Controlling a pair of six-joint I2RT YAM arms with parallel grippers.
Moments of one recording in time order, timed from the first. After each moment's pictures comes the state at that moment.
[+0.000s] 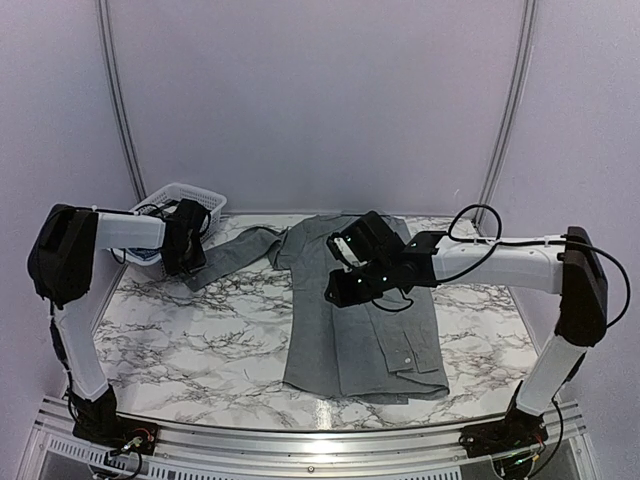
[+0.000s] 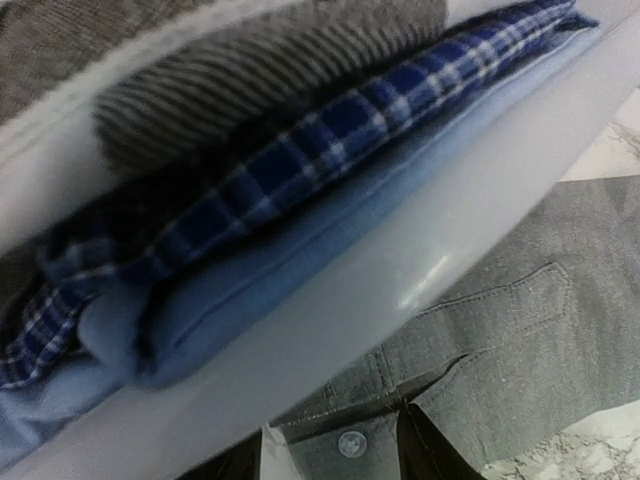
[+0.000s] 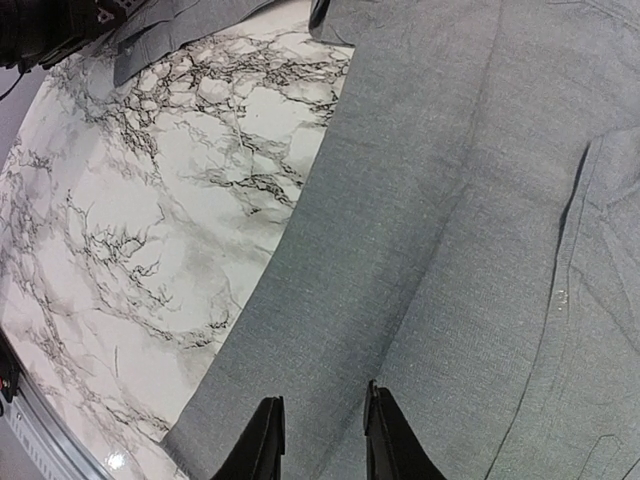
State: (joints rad) left arm -0.31 1.91 1.27 -0.42 -0.43 -0.67; right arm 0.90 1.72 1.28 -0.43 0.02 0.50
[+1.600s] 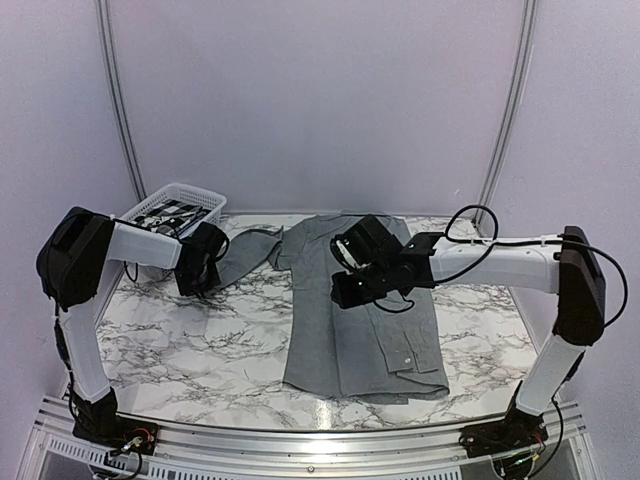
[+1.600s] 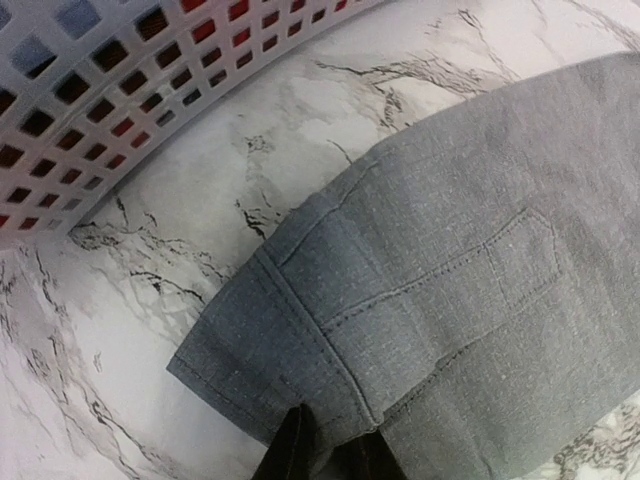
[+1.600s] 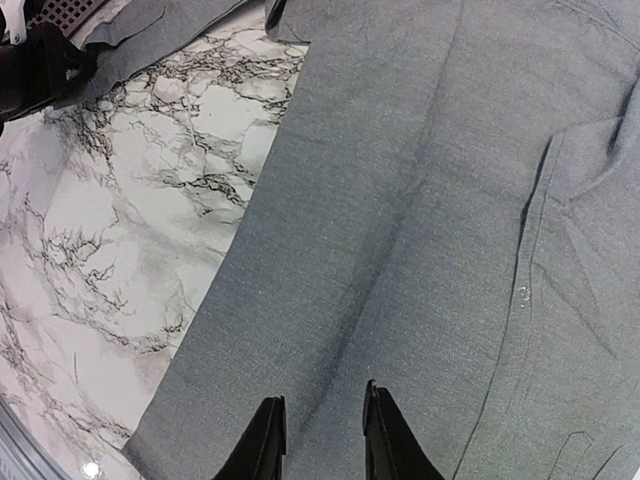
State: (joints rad) left arm -0.43 1.95 1.15 -0.35 -0.45 -0.75; right arm 0.90 1.73 1.28 -0.46 0.10 0.47
